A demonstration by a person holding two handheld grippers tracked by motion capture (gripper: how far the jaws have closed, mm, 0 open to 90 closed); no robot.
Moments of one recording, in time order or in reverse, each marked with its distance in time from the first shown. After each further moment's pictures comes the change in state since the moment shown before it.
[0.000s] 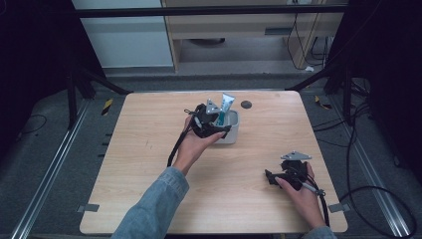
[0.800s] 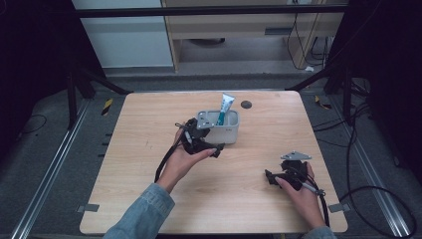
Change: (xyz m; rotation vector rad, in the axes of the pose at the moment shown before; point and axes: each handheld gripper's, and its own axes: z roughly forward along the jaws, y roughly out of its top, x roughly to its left) left arm -0.015 -0.035 -0.036 0.056 -0.020 -0.012; right arm 0.000 0.000 0.000 0.001 -0.001 -0.002
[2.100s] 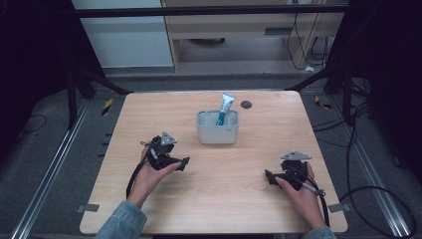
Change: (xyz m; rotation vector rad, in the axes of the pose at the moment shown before) left arm 0.057 -0.106 -0.027 0.109 0.112 -0.128; right arm 0.000 0.000 0.000 -0.001 0.001 0.001
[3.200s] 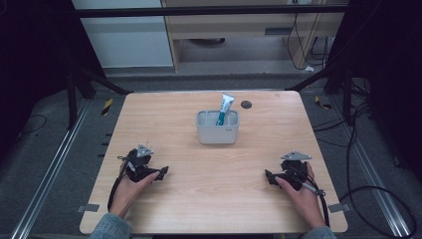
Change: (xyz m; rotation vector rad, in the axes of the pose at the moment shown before) left arm 0.039 -0.065 -0.013 0.014 0.061 -0.099; right arm 0.000 0.000 0.000 0.000 0.000 0.001
